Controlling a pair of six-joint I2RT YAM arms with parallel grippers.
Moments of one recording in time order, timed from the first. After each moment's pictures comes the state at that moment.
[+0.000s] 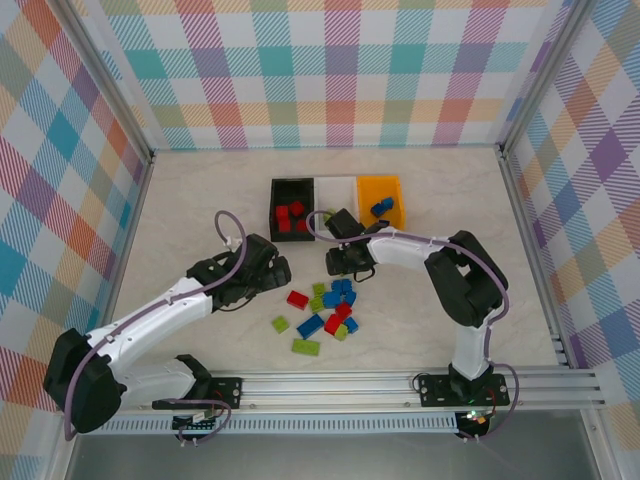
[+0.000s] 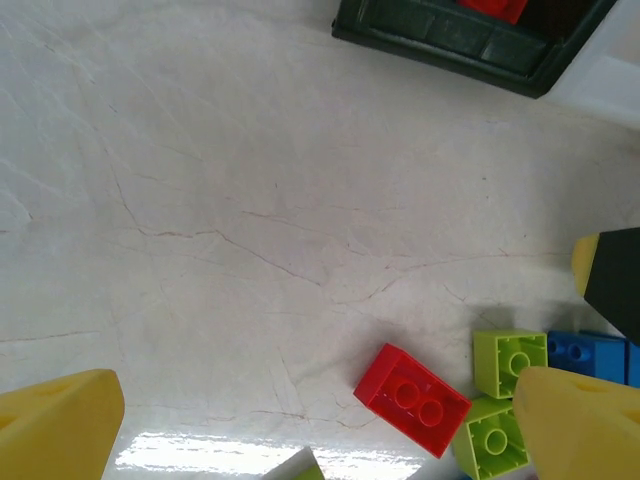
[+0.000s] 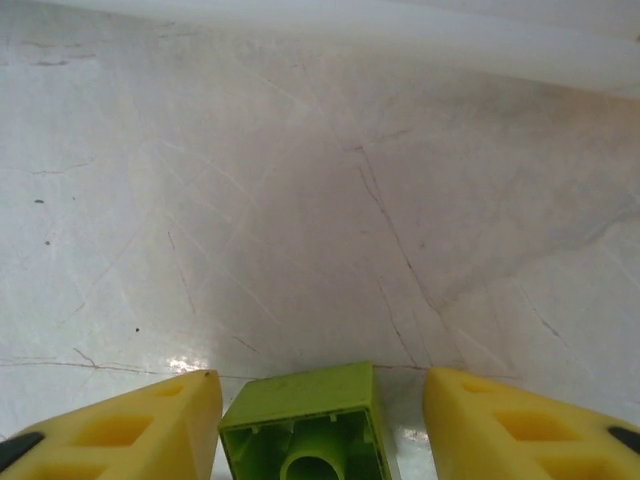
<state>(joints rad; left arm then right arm) -0.68 1.15 0.82 -0.70 -0.27 -0.88 0.73 1.90 1.21 -0.50 0.05 0.49</state>
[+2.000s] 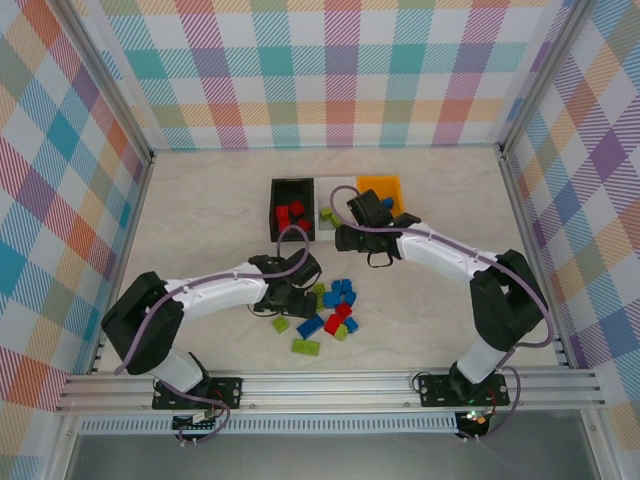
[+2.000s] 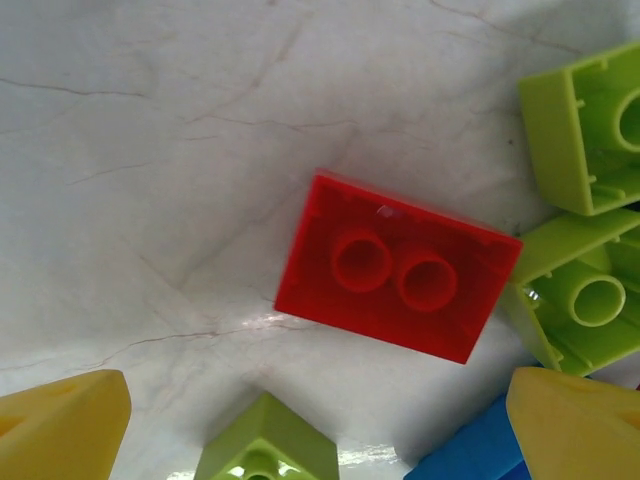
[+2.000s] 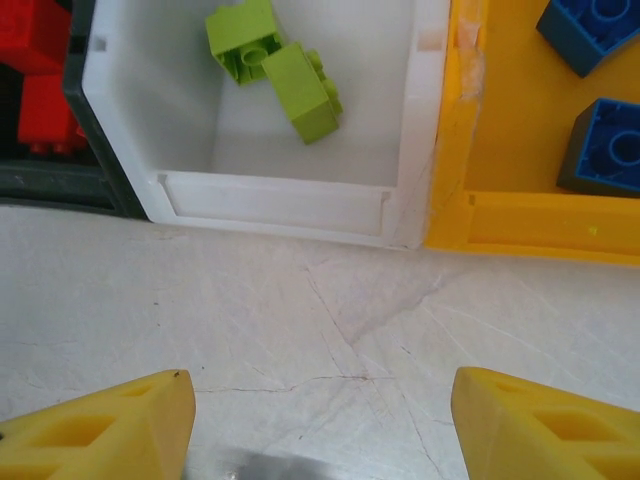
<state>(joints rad) -0.86 1.57 0.93 -0.77 -0.11 -0.70 0.65 1.65 1.17 -0.48 0.10 0.51</state>
